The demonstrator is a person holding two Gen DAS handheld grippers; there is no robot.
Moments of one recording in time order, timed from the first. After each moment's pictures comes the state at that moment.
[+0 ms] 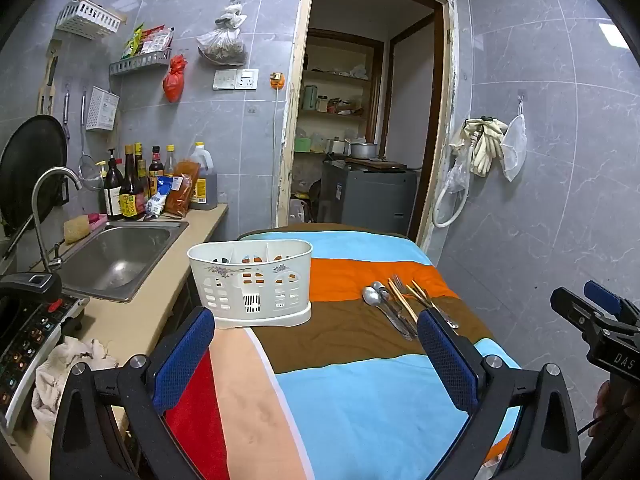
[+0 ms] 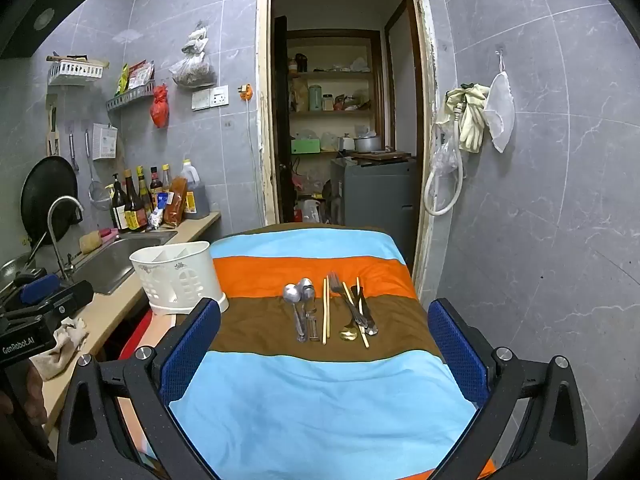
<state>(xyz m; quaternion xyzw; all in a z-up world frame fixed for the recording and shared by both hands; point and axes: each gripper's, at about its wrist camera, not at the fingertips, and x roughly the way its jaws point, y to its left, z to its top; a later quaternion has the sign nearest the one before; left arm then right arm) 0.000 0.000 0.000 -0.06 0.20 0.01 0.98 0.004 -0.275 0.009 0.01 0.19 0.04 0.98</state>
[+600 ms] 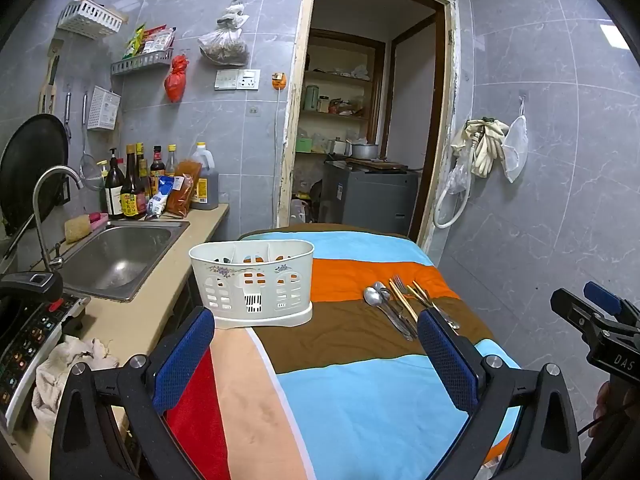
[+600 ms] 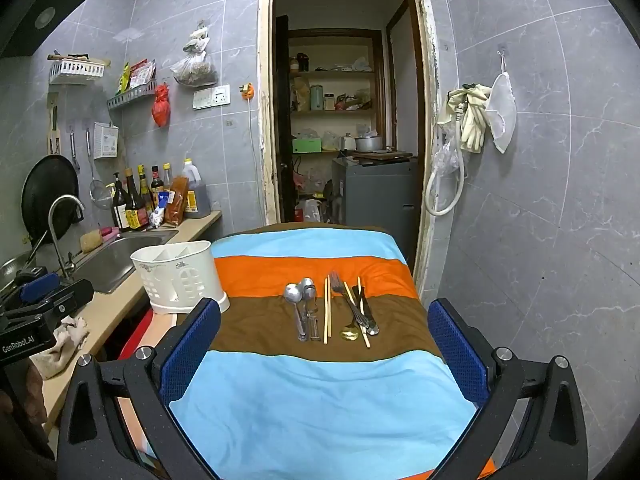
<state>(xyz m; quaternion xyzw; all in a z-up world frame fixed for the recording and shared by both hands) 0.000 0.000 0.000 -0.06 0.20 0.01 0.98 0.003 -0.274 0.009 0.01 0.19 0.04 0.98</state>
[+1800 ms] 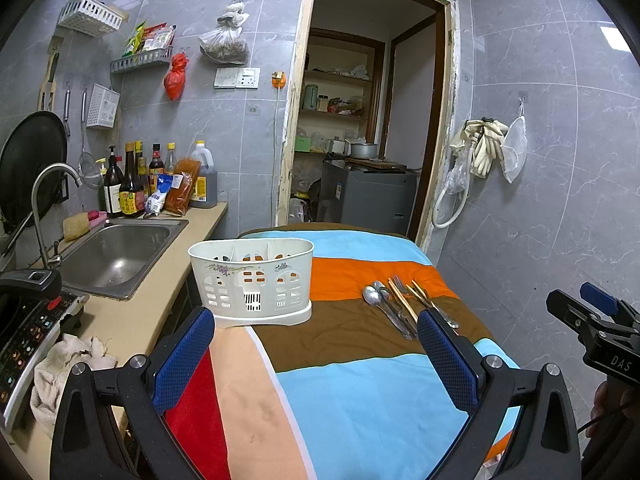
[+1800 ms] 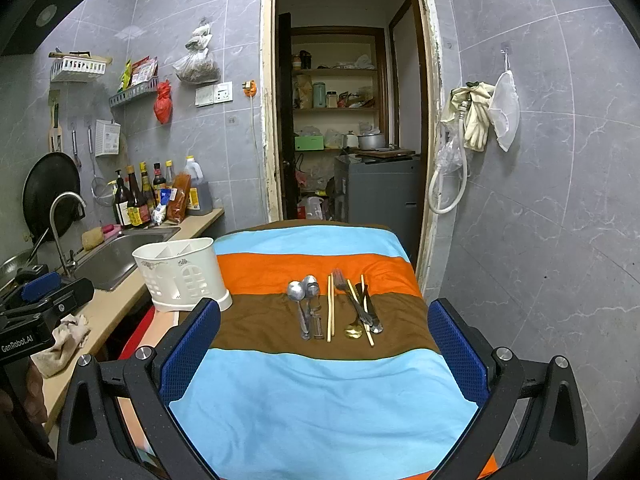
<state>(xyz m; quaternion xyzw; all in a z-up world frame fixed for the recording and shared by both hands) 0.000 0.000 0.000 -0.06 0.20 0.01 0.98 0.005 -0.269 0.006 0.01 0.19 0.04 0.98</state>
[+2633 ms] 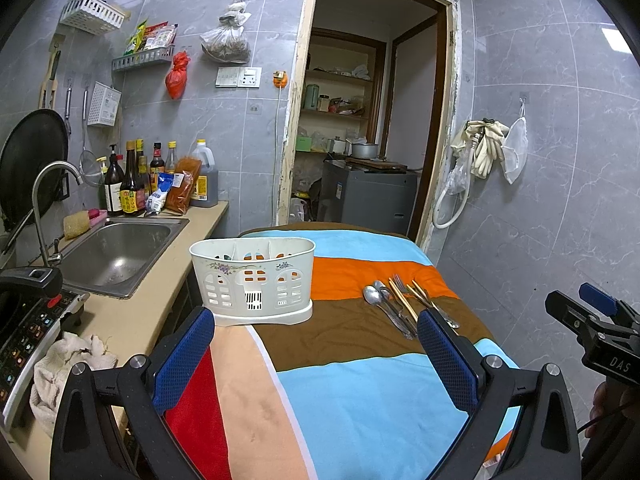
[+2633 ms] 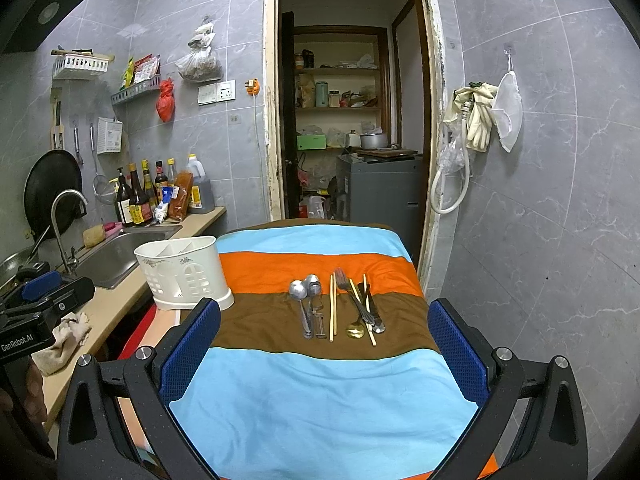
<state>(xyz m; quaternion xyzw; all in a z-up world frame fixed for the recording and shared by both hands) 0.000 0.000 0.000 -0.06 0.20 0.01 0.98 0.004 -0.265 0.005 0.01 0.19 0.04 0.98</state>
